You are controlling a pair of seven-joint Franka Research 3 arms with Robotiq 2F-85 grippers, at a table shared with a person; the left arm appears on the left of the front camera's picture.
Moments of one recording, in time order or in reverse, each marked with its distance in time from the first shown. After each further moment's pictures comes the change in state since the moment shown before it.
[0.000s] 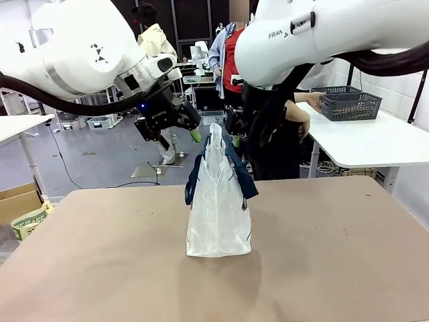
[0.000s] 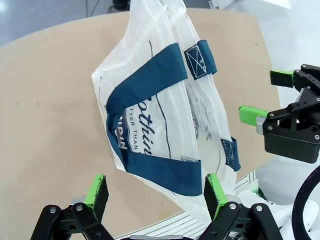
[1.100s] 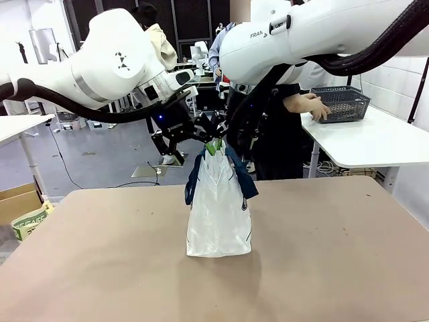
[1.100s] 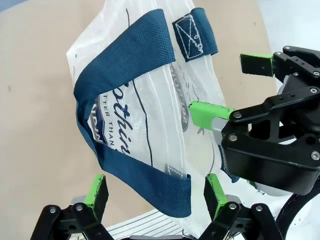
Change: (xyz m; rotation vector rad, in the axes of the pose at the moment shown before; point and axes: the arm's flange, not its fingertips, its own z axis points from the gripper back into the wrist) left arm 0.003 -0.011 -0.046 -0.052 0.127 0.030; right arm 0.021 0.020 -0.035 0.101 0.073 -0.054
